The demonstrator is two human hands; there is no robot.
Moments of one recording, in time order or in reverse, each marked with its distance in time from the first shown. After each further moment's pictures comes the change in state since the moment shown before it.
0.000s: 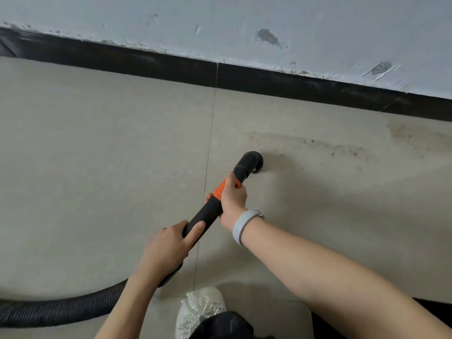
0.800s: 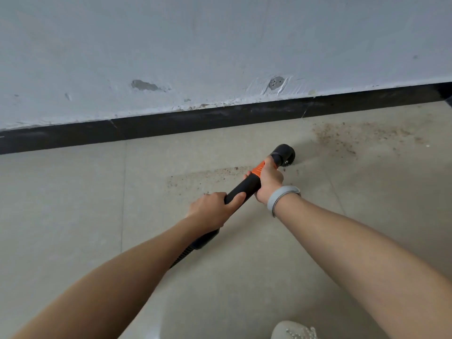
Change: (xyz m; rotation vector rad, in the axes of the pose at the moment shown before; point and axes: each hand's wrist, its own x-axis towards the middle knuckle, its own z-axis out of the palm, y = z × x) left_hand 0.140 0.294 0.095 0.366 -0.211 0.284; right_hand 0.120 -0.222 -0.202 0.345 0.165 -0.109
